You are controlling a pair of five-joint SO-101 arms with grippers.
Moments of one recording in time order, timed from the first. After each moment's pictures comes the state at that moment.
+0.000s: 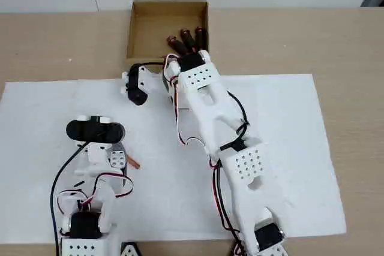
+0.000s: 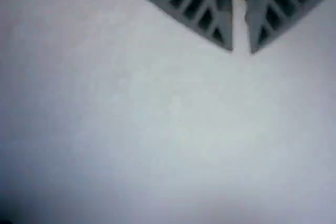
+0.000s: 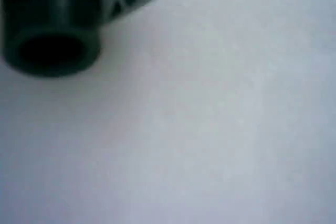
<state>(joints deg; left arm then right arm) -3.2 -103.4 96.2 53.0 0.0 -28.6 50.3 -47.8 81.0 65.7</state>
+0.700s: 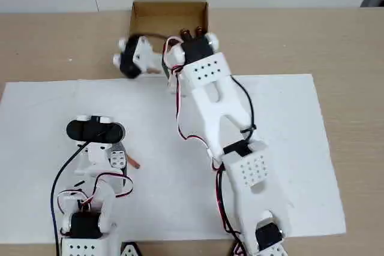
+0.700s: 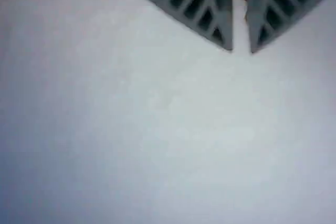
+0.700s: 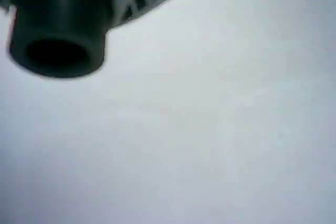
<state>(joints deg) -3.2 -103.4 96.2 53.0 0.0 -28.6 41.2 -63.4 96.4 49.3</state>
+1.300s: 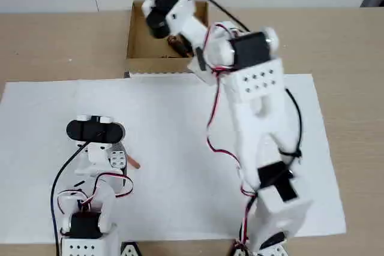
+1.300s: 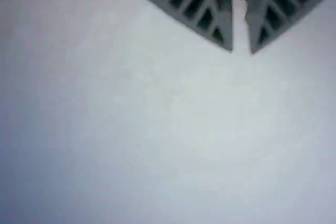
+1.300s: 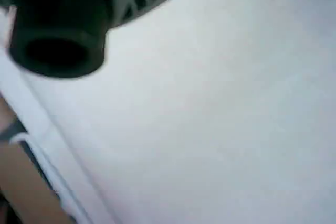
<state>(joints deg) -3.2 -103.4 96.2 53.0 0.0 -21.4 10.5 -45.9 96.8 30.8</state>
